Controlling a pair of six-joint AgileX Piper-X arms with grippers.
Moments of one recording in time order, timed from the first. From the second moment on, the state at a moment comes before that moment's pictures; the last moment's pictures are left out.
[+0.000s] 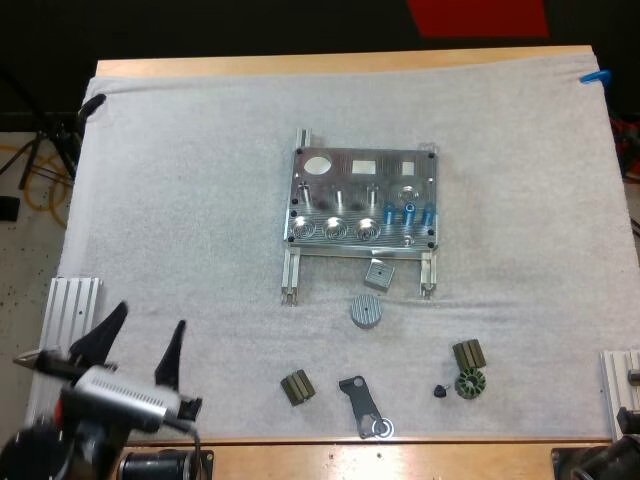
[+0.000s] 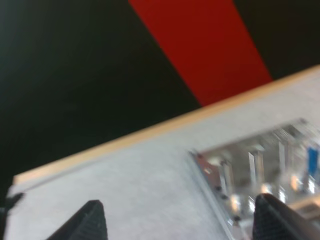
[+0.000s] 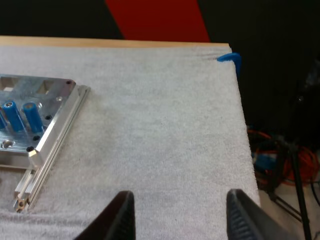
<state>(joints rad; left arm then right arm) 0.05 0.10 -0.77 0.93 0.27 -1.56 0.53 0.07 -0.83 1.28 0.46 -1.71</state>
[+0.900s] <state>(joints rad) 0.05 -0.01 -0.58 1.05 0.08 -1.68 0.53 -0.01 -0.57 1.03 0.33 -1.74</state>
